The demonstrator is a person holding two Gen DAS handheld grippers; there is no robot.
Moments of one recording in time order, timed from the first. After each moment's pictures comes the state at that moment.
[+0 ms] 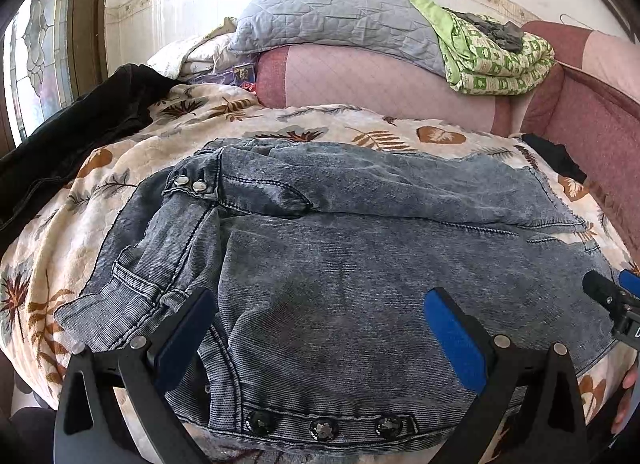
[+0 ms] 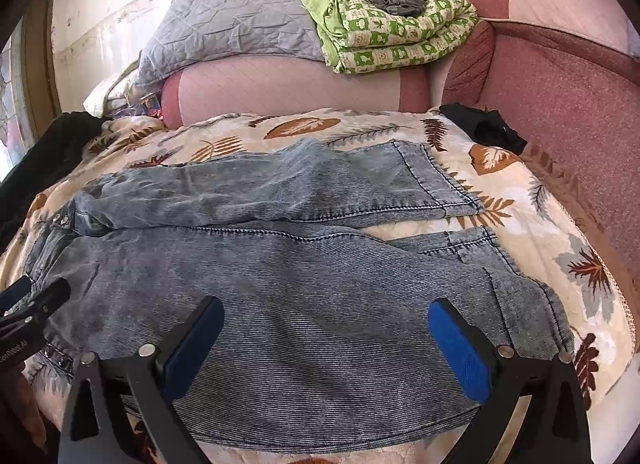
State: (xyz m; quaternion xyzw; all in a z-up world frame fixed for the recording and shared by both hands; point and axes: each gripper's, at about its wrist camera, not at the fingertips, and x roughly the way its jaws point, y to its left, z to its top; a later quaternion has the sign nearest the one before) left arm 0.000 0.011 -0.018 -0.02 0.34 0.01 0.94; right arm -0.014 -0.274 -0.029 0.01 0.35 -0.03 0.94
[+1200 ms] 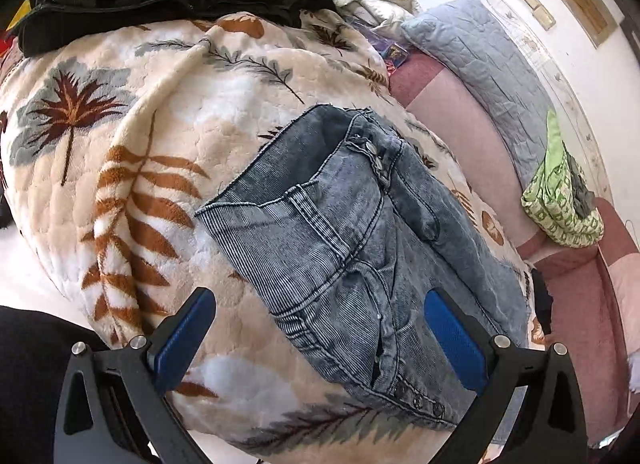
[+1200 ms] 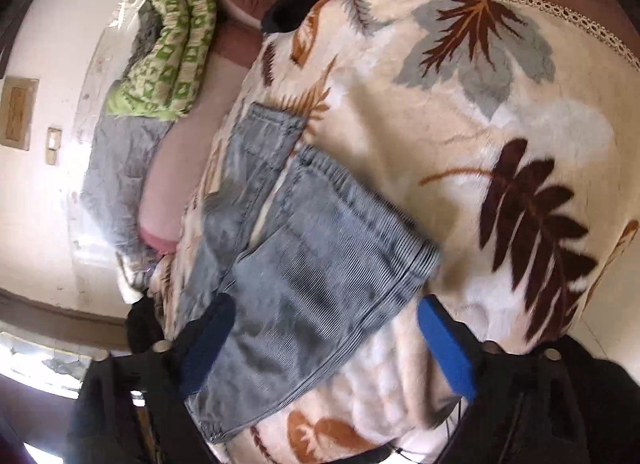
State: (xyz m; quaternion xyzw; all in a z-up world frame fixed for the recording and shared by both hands) left arm -0.035 0.171 -0.032 -0.35 0.38 0.08 0.85; right arm -0.056 -0.492 -0.064 0.49 0.41 -0.03 0.77
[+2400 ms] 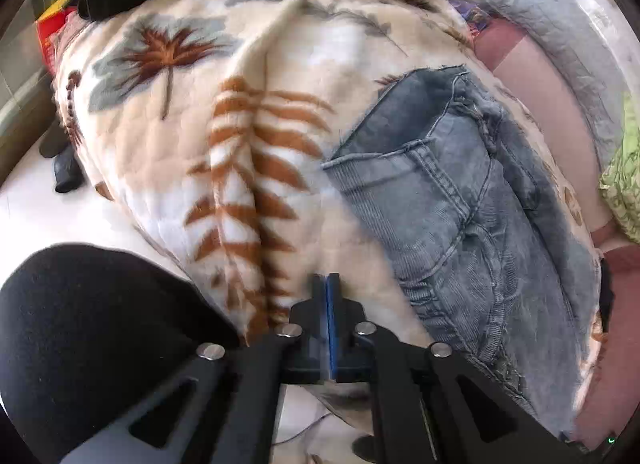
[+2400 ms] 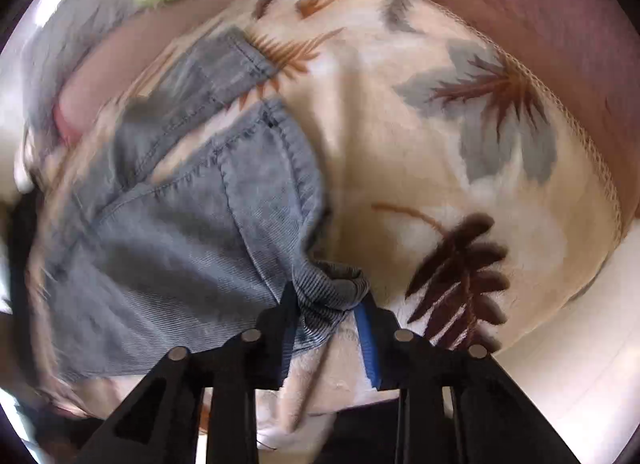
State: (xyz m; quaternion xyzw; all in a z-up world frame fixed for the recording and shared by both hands) left arm -0.059 0.186 -0.045 -0.31 0.48 0.20 0.80; right arm -0.029 -0.493 -0.039 0.23 0.54 -0.10 0.81
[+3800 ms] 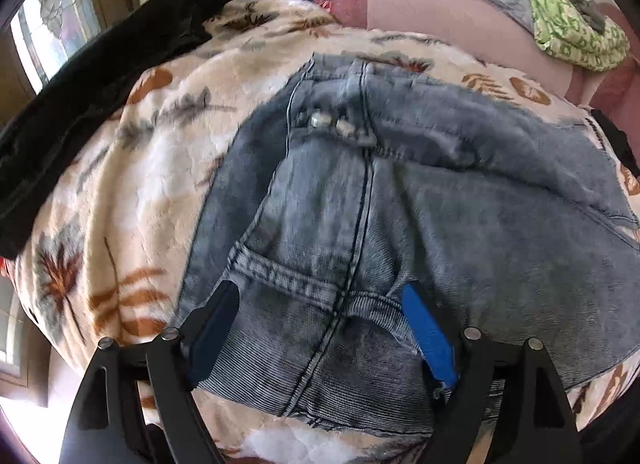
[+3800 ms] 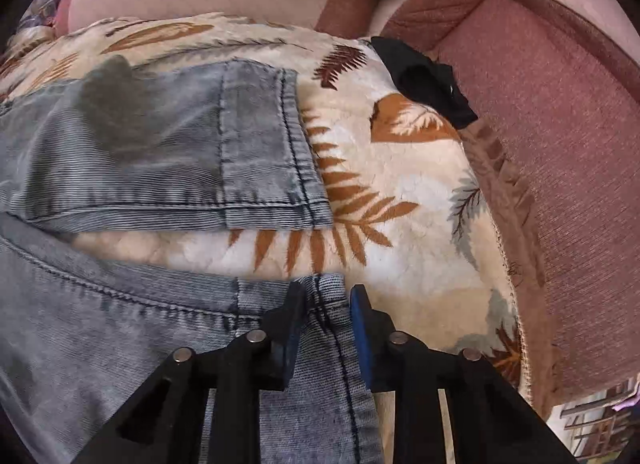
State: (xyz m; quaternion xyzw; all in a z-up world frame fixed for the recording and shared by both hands) left arm 0.038 0.129 -0.026 -0.04 0.49 0.08 0.87; right arm 0.098 -0.420 -0.053 -0.09 0.51 -0.12 0.85
